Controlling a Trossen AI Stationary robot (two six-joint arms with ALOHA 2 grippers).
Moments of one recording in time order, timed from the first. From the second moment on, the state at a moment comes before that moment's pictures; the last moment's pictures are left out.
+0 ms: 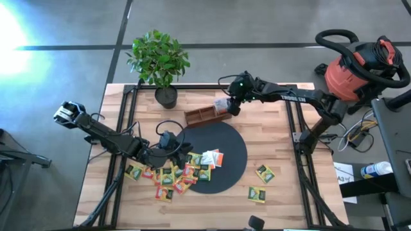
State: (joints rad) left arm -0.42 1.24 0.78 -0.05 -0.73 -0.95; right arm -0.57 1.62 1.08 -0.27 -0.02 -0.18
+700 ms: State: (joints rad) left arm -0.28 1.24 0.78 -0.15 -0.64 -0.73; right arm -0.53 1.90 1.60 -0.77 0.03 -0.28
